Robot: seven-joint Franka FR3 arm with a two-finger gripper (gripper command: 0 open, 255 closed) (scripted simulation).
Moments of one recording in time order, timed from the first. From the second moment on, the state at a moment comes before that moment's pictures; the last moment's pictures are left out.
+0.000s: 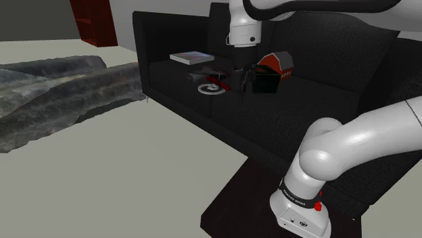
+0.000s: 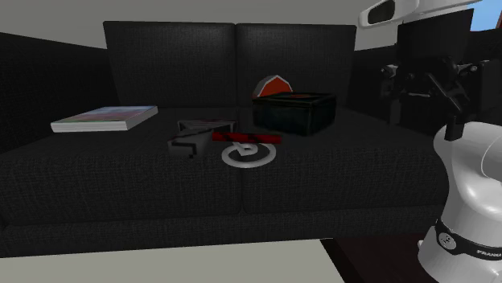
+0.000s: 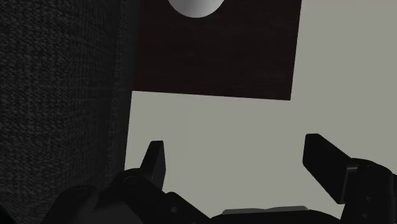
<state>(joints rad) 0.01 -0.75 0.07 -2.36 0.05 1.42 -0.05</state>
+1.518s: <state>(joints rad) -0.09 -0.11 -0.01 -2.02 -0.08 1.88 -0.11</state>
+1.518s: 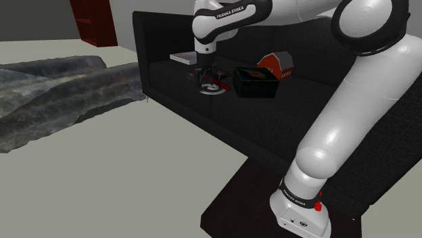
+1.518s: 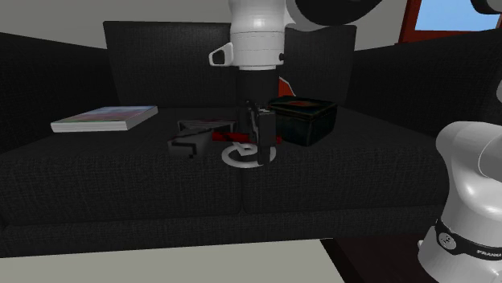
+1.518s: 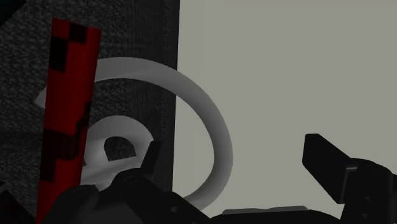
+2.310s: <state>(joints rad) -0.10 -0.05 -0.01 -2.06 -0.09 1.99 -0.10</state>
